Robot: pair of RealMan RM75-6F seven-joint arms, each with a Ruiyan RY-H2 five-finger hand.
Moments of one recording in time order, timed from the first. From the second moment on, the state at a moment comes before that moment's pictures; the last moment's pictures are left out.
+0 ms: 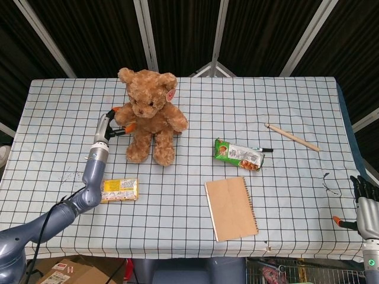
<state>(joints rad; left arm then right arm) -0.84 -1.78 -0.58 -0.92 0.78 0.69 -0.48 0.08 -1.07 0.12 -1.72 -1.14 1.32 -0.13</state>
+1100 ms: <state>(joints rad) -0.85 -1.82 -0.62 -0.94 0.76 0.82 -0.42 0.08 -1.07 0.11 -1.72 -1.13 1.30 -0.15</state>
